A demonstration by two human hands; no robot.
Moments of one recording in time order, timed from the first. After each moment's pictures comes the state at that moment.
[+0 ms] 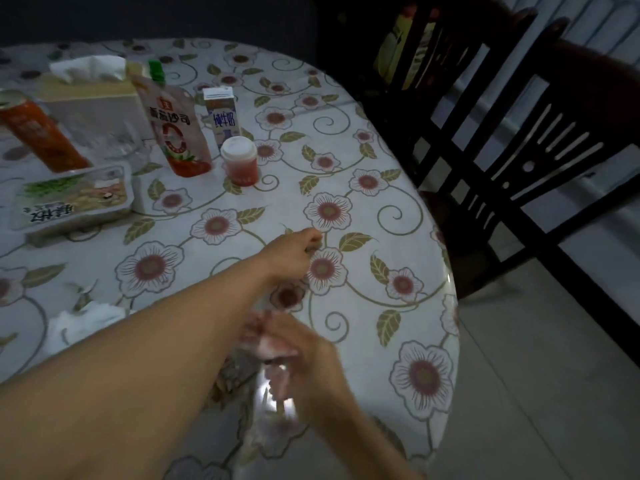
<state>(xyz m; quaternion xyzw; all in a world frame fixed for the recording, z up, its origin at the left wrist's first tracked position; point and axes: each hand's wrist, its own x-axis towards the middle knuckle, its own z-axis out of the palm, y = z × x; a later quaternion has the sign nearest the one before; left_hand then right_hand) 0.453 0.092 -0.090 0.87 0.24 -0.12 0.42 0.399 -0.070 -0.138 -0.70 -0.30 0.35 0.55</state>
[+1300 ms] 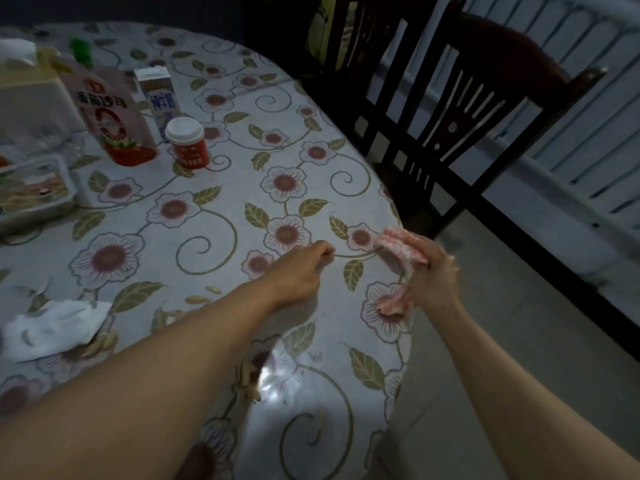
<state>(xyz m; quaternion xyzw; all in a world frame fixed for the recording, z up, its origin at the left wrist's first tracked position) 0.417 0.014 -0.094 0.91 0.10 -0.13 0.37 0.508 -0.181 -0.109 -0.87 -0.06 0.04 0.48</state>
